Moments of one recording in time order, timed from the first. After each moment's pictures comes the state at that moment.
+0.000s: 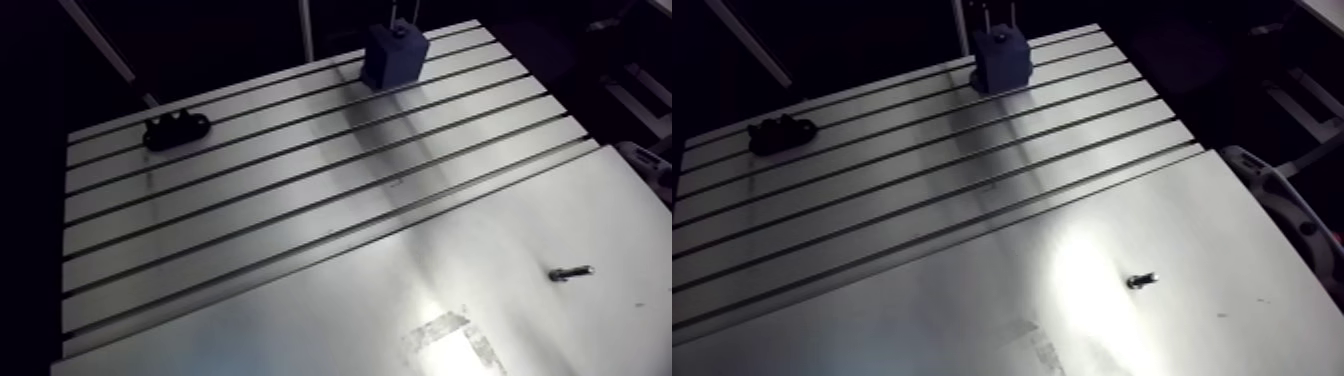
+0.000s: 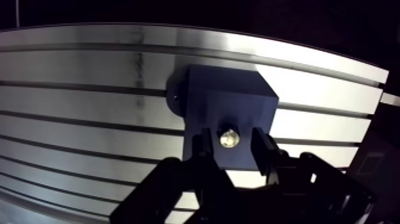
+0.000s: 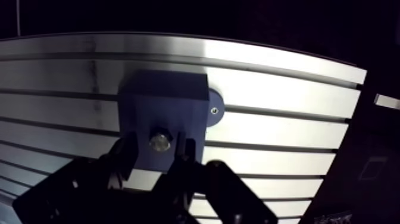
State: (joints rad) arm -0.40 -0.92 1.32 -1.86 -1.62 -2.08
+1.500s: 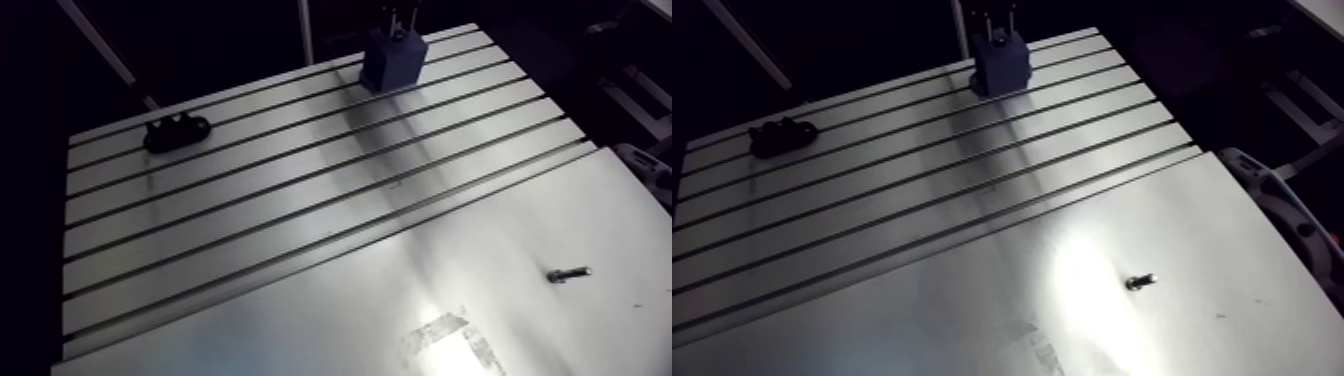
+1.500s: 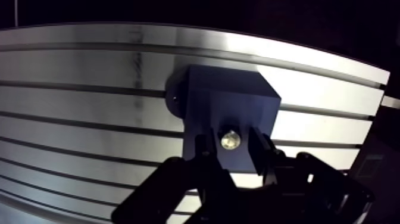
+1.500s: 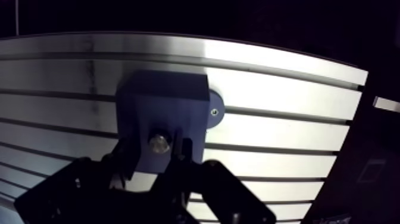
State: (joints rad) arm -0.40 -0.93 1.35 -1.89 -1.62 -2.08
